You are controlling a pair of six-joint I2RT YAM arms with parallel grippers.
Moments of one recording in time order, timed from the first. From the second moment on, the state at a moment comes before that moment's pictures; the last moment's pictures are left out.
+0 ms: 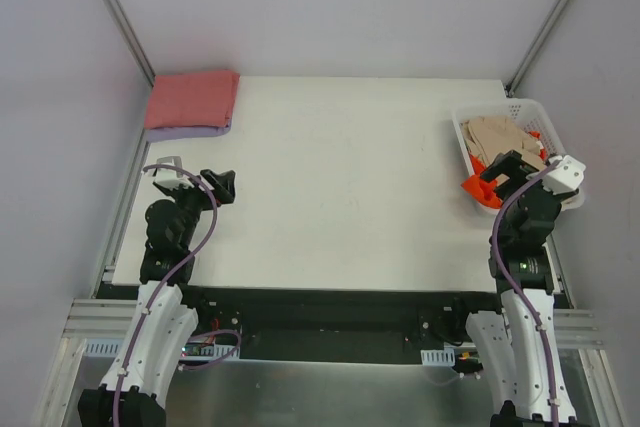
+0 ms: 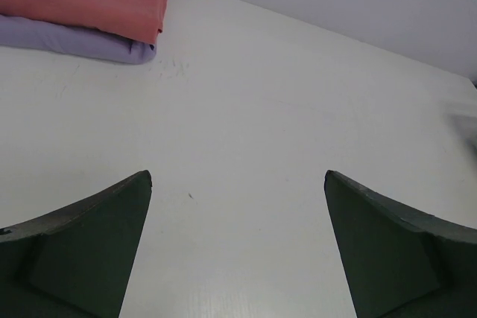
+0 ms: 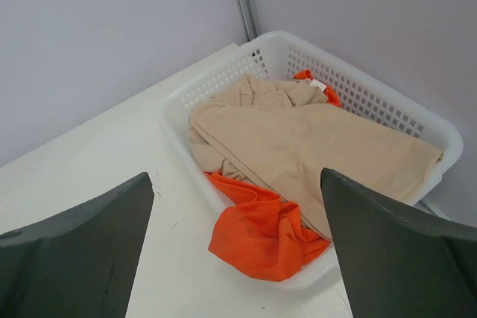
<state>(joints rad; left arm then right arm) -0.03 0.51 0.29 0.16 0.09 -0.39 -0.02 0.53 0.61 -0.12 0.43 0.25</state>
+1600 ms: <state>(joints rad) -0.03 0.62 0.30 0.15 0.06 -0.39 -0.35 1.81 1.61 -0.72 0.17 0.41</state>
